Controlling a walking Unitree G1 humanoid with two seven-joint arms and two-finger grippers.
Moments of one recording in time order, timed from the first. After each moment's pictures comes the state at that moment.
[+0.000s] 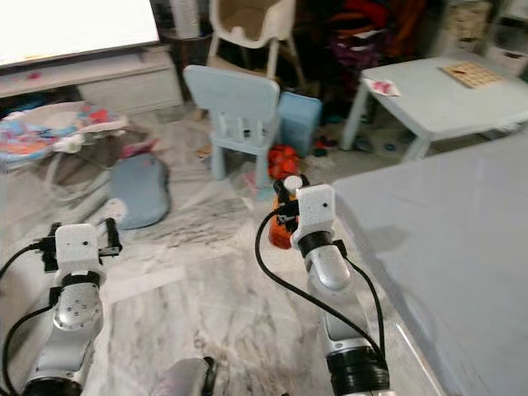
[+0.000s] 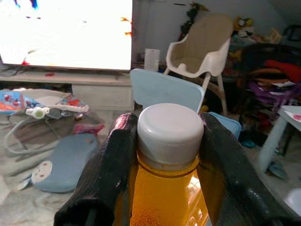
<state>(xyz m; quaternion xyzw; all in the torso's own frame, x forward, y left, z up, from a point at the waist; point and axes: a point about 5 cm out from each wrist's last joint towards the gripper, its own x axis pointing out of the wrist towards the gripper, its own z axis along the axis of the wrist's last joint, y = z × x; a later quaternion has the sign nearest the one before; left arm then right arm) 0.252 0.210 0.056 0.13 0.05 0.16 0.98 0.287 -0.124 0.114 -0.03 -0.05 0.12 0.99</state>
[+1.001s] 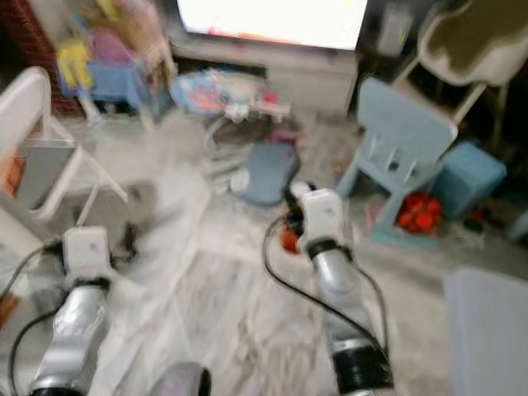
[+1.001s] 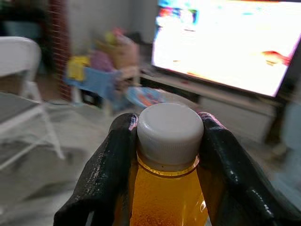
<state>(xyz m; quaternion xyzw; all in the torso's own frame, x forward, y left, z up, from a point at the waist) 0.248 0.201 0.056 0.08 0.06 0.12 0.99 0.287 -0.120 0.102 -0.04 -0.04 0.12 0.99</state>
